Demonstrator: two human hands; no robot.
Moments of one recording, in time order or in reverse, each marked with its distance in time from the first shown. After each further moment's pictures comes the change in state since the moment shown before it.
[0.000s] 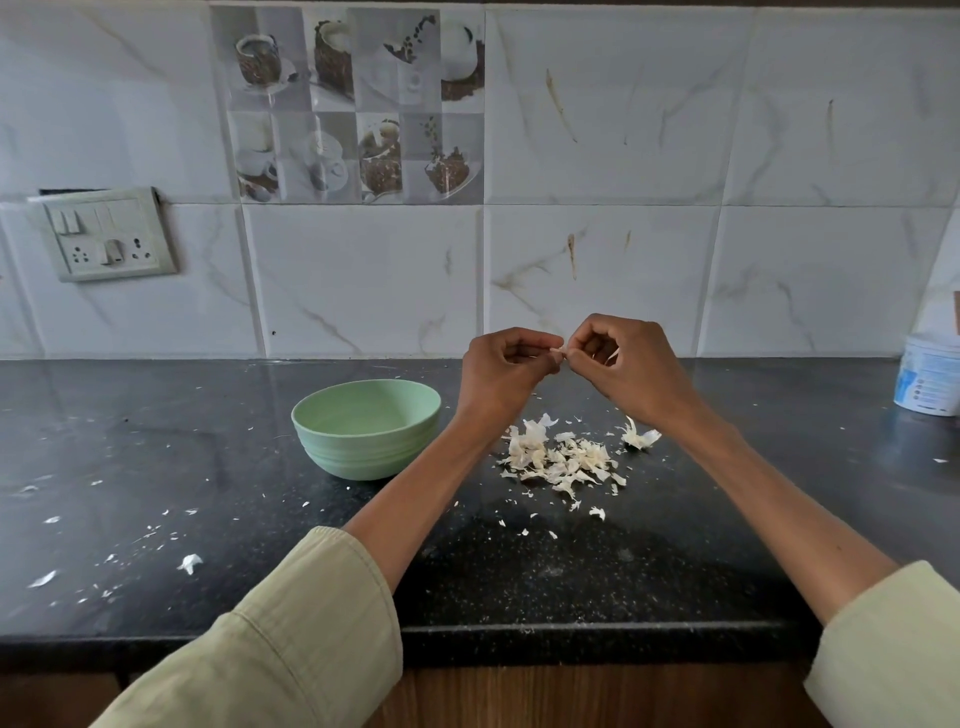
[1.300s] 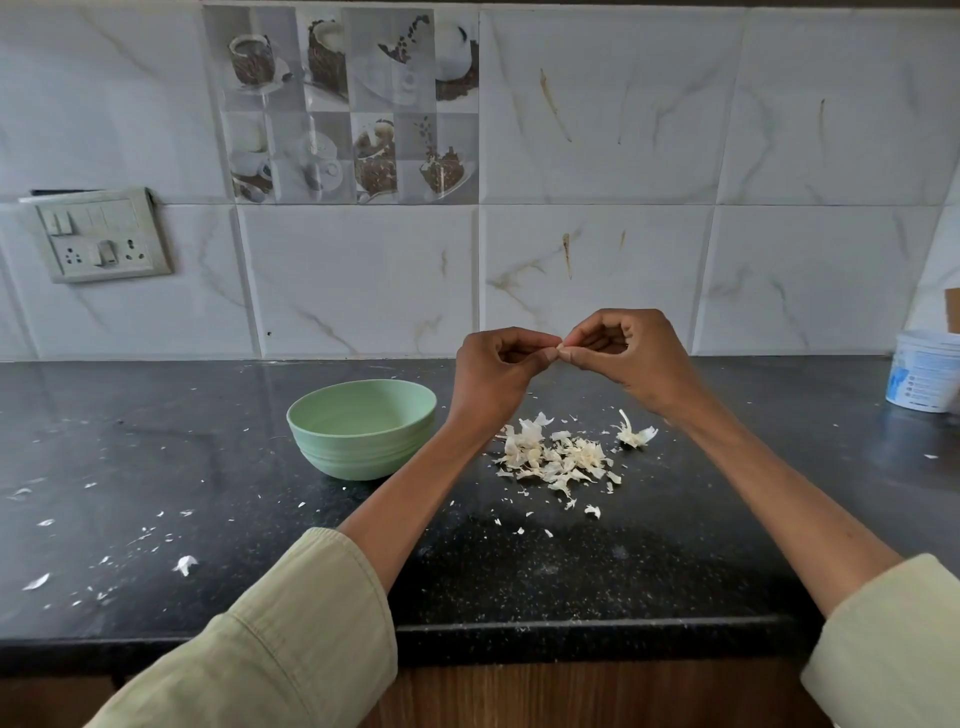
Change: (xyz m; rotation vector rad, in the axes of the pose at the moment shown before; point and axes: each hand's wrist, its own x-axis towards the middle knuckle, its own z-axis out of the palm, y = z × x) left_hand 0.001 0.000 -0.002 0.048 0.008 0.064; right_hand 0.002 0.005 -0.013 0.241 -0.031 0.082
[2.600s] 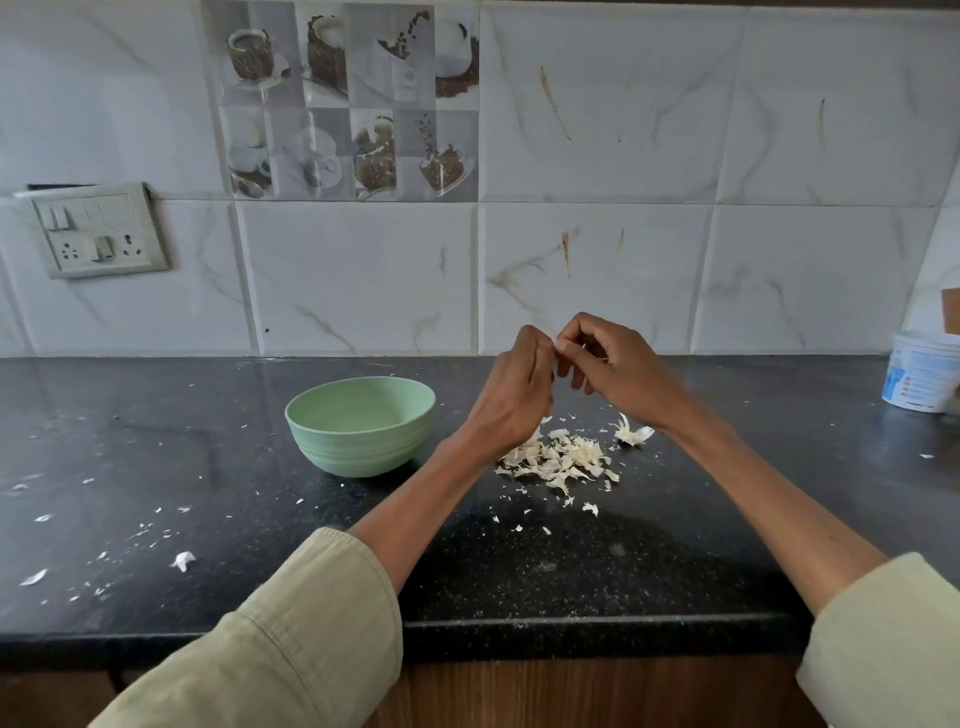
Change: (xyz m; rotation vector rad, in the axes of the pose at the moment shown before) left_hand -0.016 0.004 0.015 0.151 -0.194 0.069; right_hand -0.001 0.005 0.014 -0.084 -0.143 0.024
